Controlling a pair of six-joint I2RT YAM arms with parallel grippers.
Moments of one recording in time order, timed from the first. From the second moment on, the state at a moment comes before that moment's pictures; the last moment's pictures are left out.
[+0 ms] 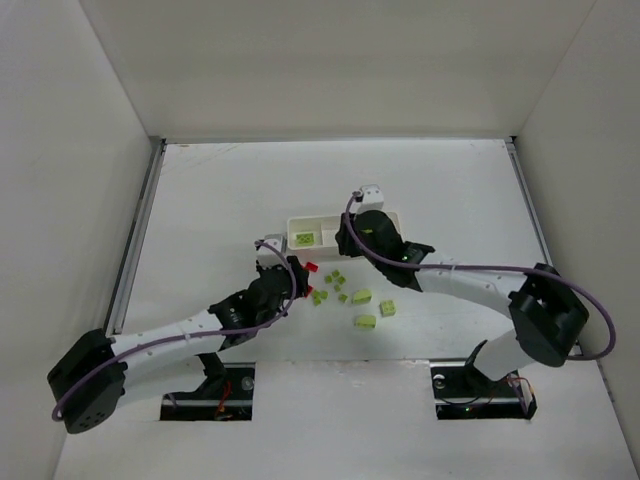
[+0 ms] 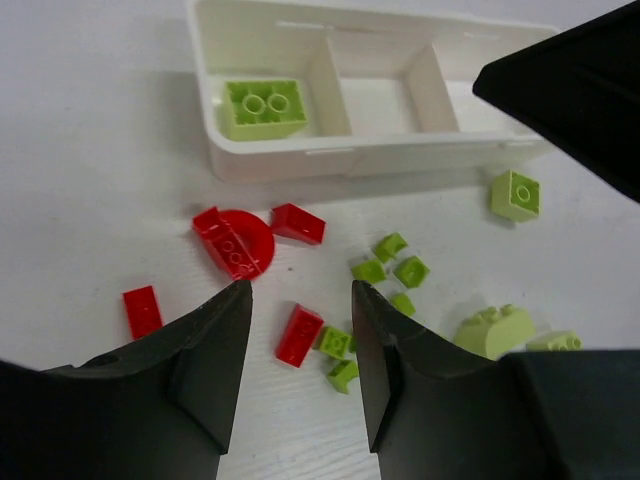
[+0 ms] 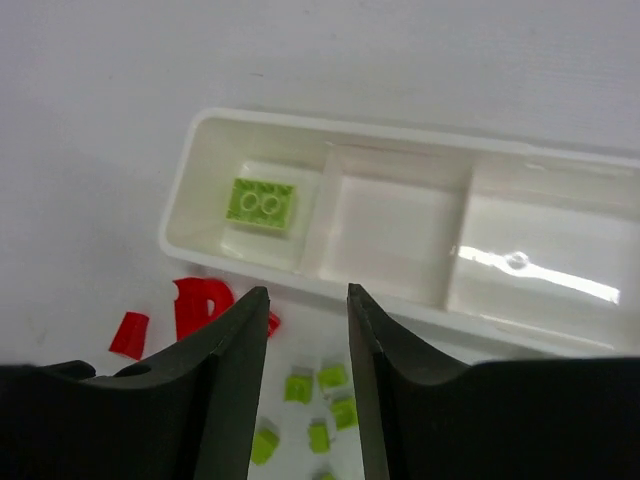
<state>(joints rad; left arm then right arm) -0.91 0.93 0.34 0.16 -0.55 -0.63 0.85 1.56 0.99 0.08 0.35 0.45</state>
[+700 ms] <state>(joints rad) -0.91 1.31 0.51 0.08 -0.66 -0.69 0.81 1.30 0.64 0.17 0.37 0.52</state>
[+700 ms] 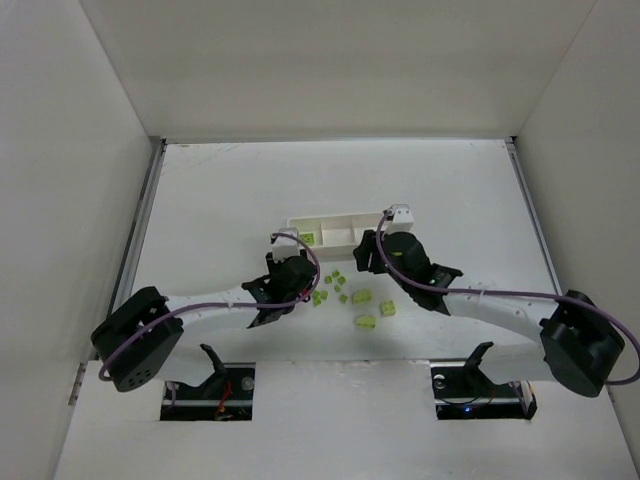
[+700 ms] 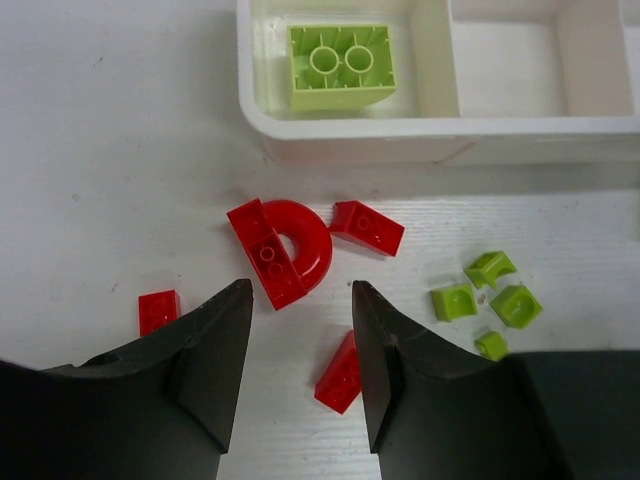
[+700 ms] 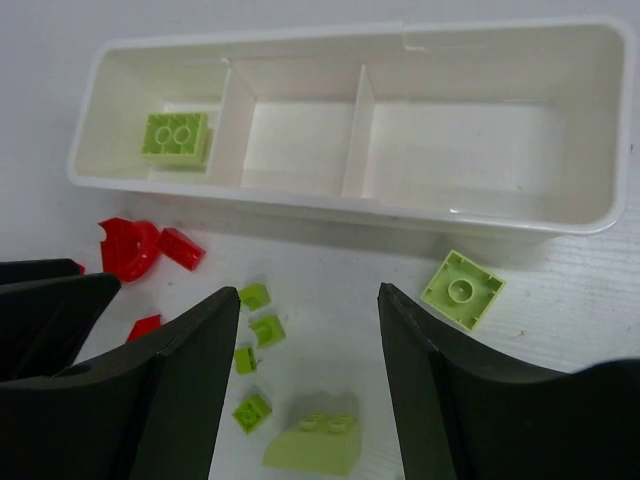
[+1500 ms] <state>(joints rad) -0.86 1.46 0.59 0.05 -0.71 -0.71 0.77 1.24 0.62 0.23 0.30 0.51</state>
